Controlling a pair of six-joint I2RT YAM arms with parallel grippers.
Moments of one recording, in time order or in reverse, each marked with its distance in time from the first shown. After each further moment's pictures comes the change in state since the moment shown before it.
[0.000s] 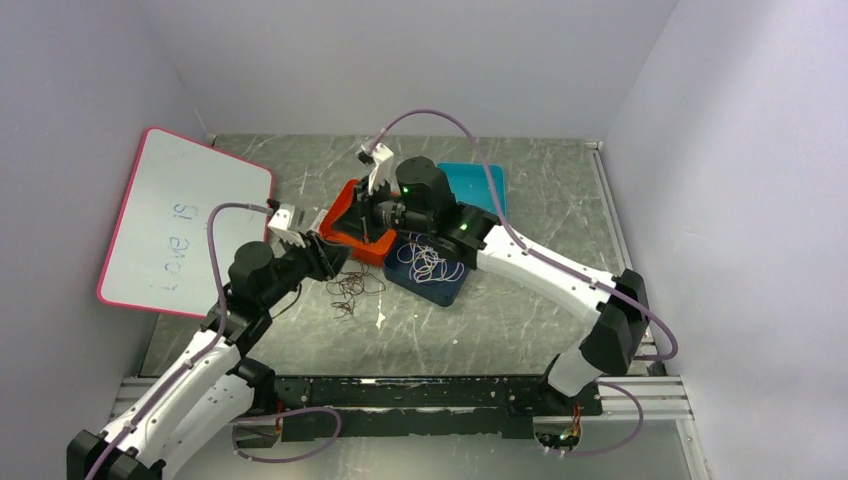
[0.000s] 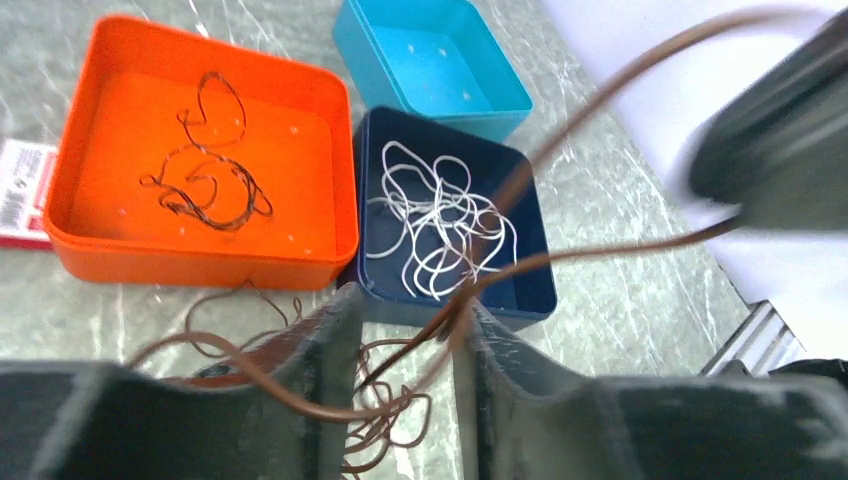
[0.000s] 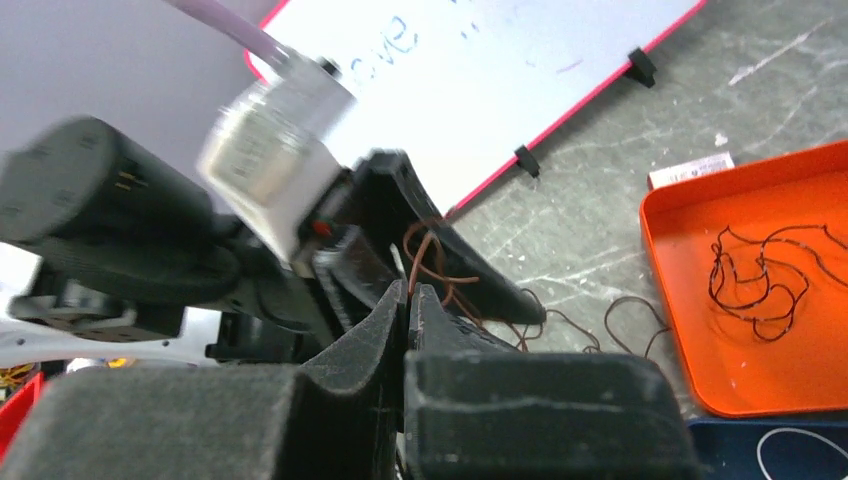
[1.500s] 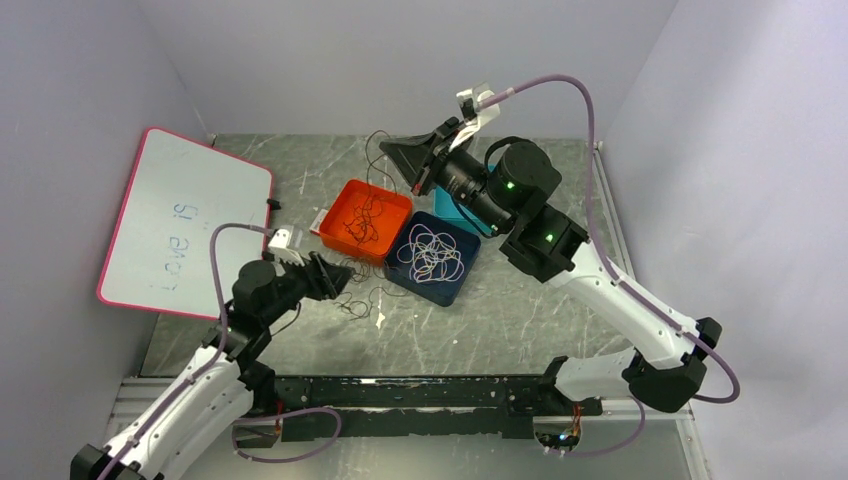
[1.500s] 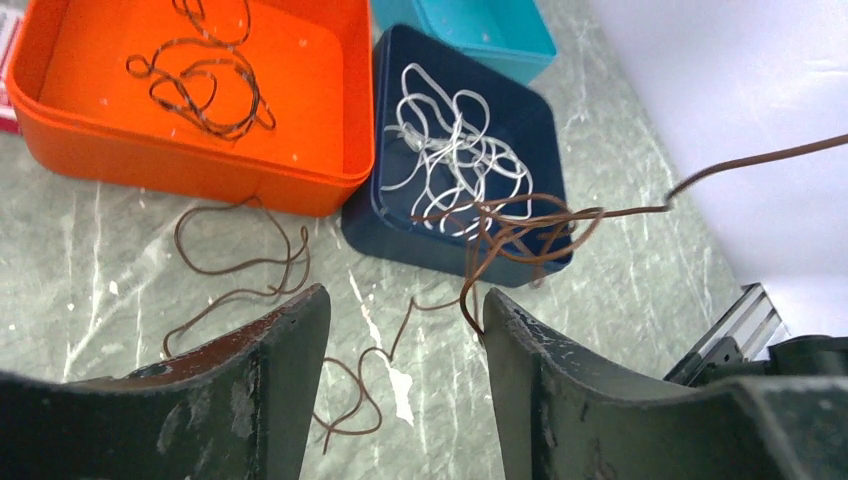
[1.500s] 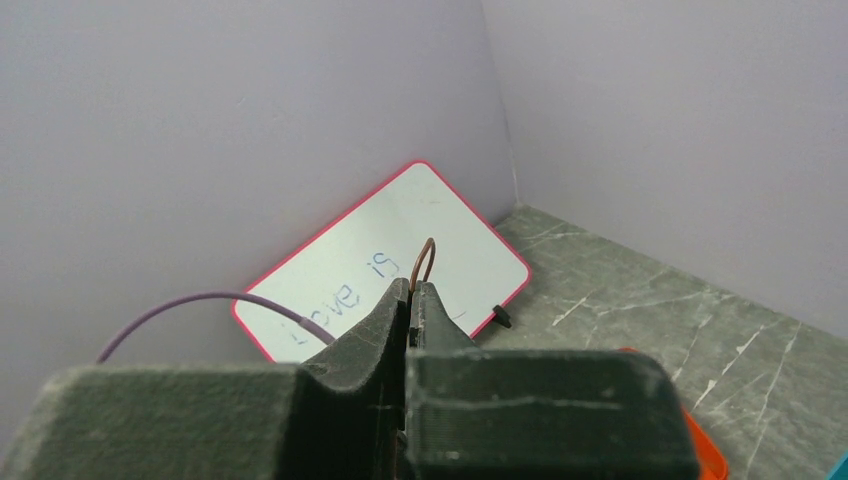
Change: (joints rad) left arm 0.000 -0.089 -0.179 -0.015 0.008 -0.094; right arm -0.021 -0.301 0.068 0.117 0.333 -0.108
